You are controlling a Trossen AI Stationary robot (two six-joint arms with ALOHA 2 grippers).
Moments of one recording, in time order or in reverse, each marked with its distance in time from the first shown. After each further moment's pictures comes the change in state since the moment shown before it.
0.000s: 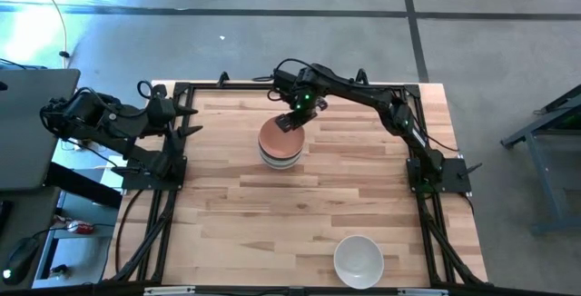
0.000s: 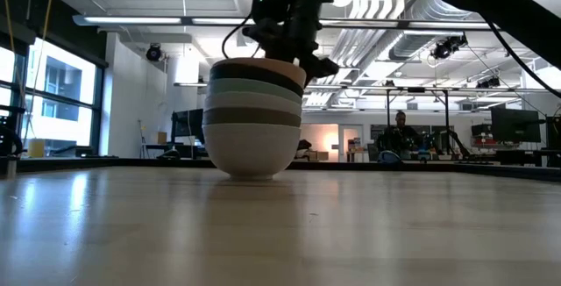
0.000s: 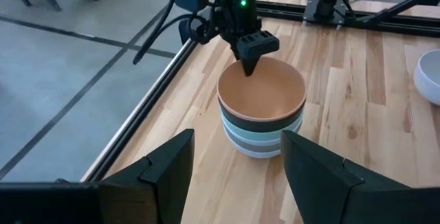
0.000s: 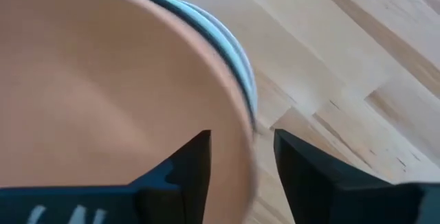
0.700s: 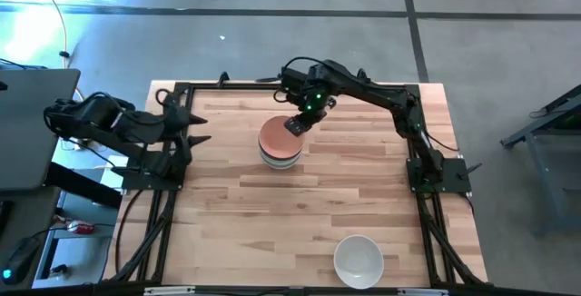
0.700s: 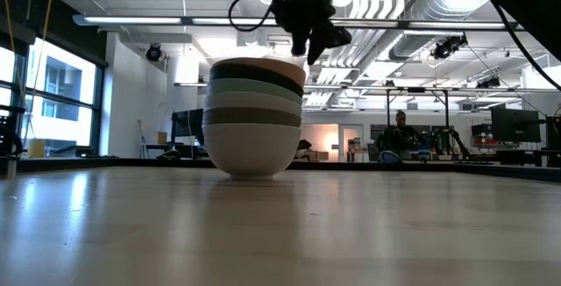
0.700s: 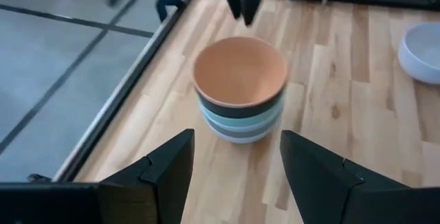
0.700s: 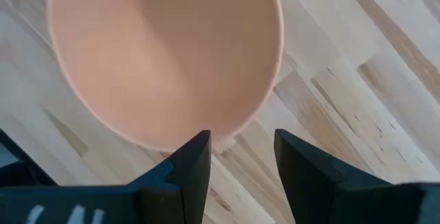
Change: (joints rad) left arm 0.000 0.085 0.001 0.004 0.079 -0.024; right arm 0.042 -0.114 0.029 -0.132 0.004 -0.085
